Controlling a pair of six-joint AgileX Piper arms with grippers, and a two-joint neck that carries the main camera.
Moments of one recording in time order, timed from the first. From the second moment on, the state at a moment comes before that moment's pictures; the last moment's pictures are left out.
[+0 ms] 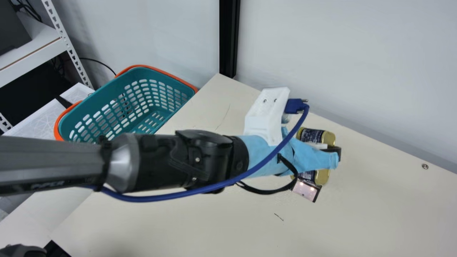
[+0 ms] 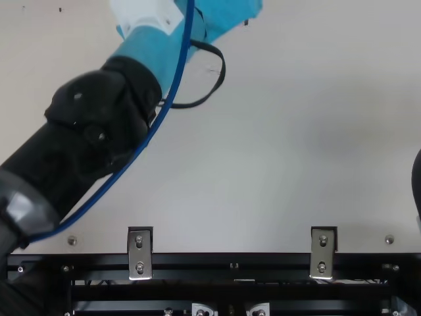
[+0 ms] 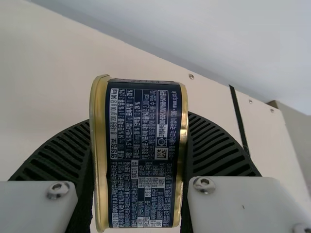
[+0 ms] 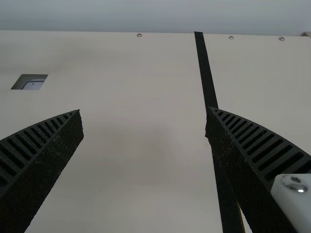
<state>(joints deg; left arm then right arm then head) -32.5 93.4 -59.1 48.1 7.7 -98.1 -4.0 13.5 -20.2 5.0 38.2 -6.4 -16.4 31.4</state>
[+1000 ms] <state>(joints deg) -19.2 82.5 -83.6 -13.1 44.9 -26.4 -4.0 13.5 -20.2 5.0 38.2 -6.4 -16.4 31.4</state>
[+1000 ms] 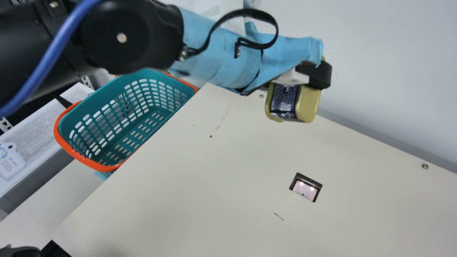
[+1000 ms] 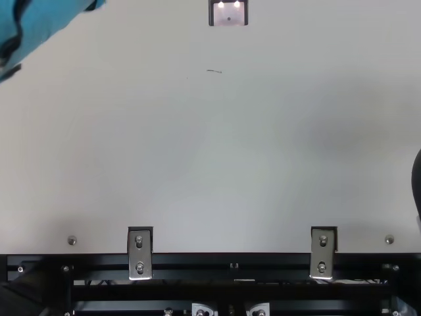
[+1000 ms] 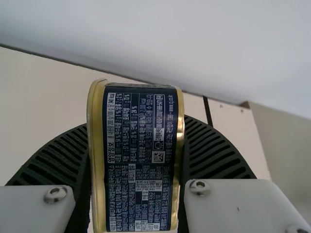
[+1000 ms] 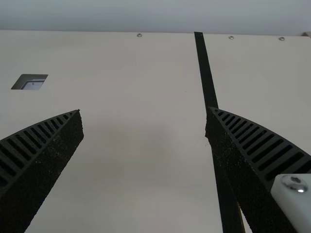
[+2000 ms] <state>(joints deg) -22.2 85.8 -76.1 -12.0 61.9 18.1 -4.0 13.5 -20.2 5.0 38.2 -6.4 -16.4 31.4</state>
